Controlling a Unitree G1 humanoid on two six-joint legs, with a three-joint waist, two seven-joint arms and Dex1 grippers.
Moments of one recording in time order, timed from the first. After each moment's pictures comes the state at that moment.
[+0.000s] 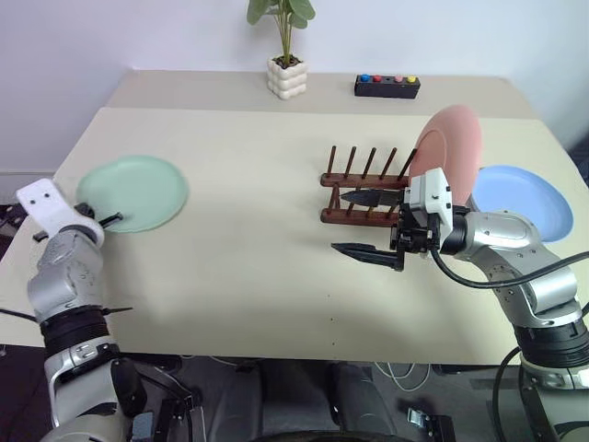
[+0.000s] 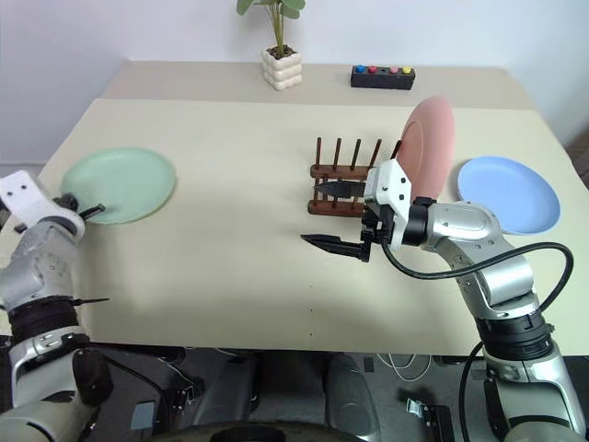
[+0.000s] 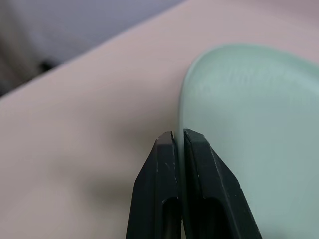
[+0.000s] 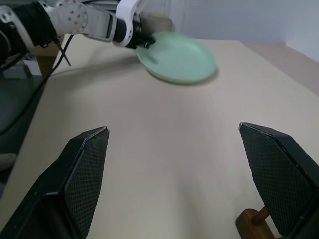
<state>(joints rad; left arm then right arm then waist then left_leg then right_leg) -0.49 0.45 0.48 0.21 -0.27 0.43 0.02 -0.41 -0.69 0.02 -0.31 0.53 0.39 1.01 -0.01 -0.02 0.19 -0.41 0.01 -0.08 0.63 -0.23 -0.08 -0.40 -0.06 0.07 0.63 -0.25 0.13</state>
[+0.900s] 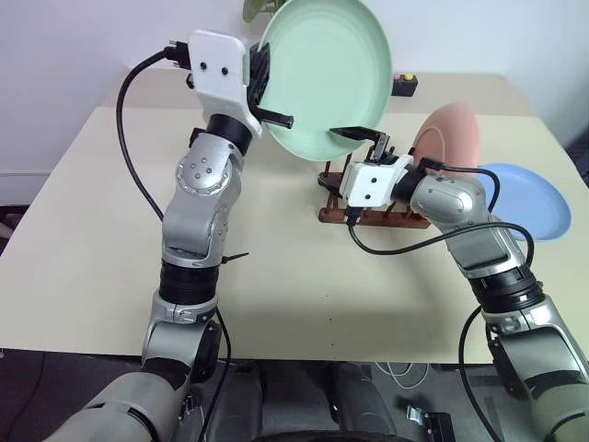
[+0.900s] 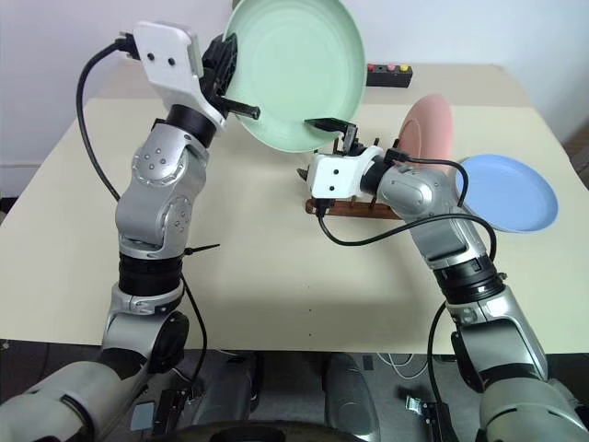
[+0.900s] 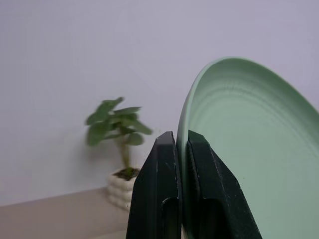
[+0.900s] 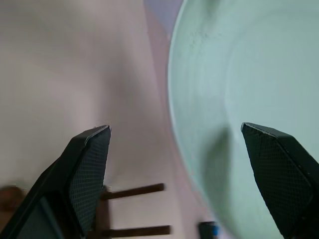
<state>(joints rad) -0.81 0.10 0.01 -0.18 -0.15 0.40 -0.07 -0.71 -0.61 0.25 0.04 -0.33 -0.22 0.61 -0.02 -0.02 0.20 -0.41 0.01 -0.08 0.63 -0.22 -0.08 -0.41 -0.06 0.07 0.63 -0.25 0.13</state>
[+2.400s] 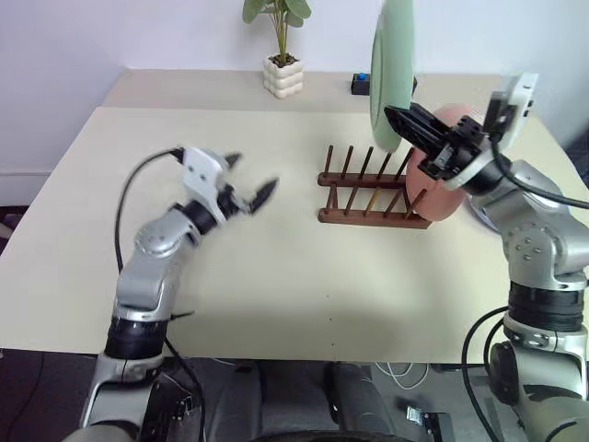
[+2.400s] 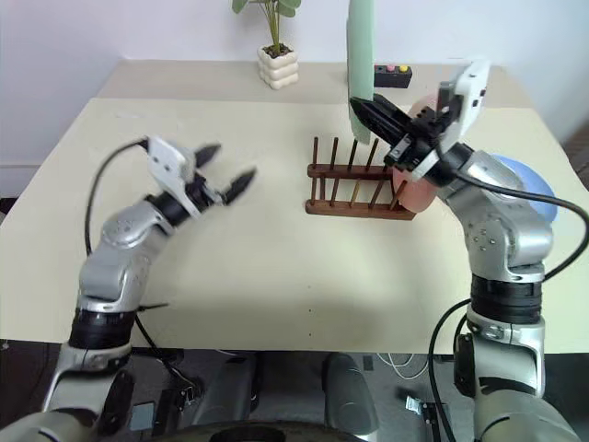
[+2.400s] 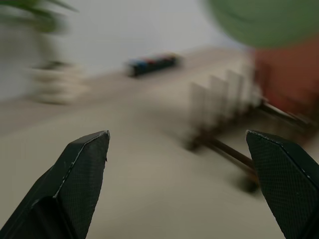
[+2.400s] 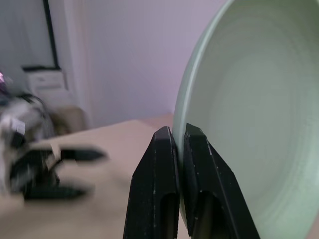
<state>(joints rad) -0.36 0.41 -0.05 -0.22 -0.33 0.34 -0.62 -0.58 -0.57 -0.27 -0.18 0.82 0.58 0.71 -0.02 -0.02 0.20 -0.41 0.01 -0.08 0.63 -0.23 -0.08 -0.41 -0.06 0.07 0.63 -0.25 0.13</state>
